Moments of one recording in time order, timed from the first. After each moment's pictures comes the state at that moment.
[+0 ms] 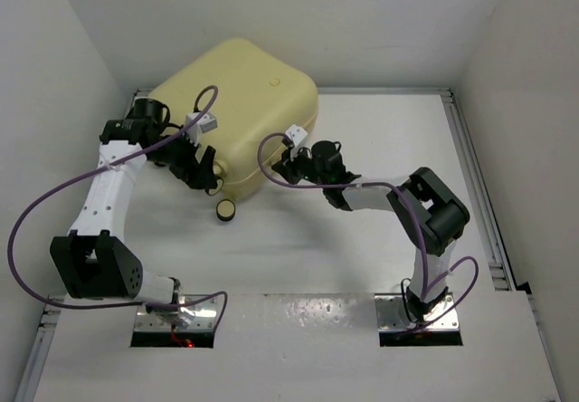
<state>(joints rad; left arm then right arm) 0.03 1.40 1.41 -1.15 0.66 0.62 0.64 1.87 0.92 0.70 -0.29 0.01</state>
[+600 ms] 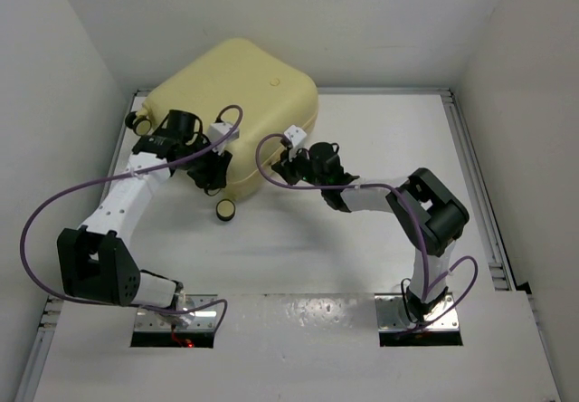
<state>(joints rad) -0.16 1.38 1.20 -0.83 0.37 0.44 0.66 1.87 0.92 0.70 -0.22 0.02</state>
